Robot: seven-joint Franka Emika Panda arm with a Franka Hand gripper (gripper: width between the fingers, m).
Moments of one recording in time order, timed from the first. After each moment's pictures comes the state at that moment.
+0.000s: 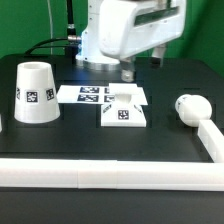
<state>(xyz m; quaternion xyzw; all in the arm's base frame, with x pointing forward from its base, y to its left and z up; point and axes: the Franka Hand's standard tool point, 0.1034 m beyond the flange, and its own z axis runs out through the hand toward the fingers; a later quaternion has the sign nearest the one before) 0.508 0.019 0.106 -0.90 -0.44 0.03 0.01</state>
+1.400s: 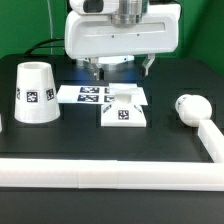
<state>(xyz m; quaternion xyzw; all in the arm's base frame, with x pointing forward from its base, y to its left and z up) 0.454 0.005 0.081 -1.00 -0.06 0.04 0.02</state>
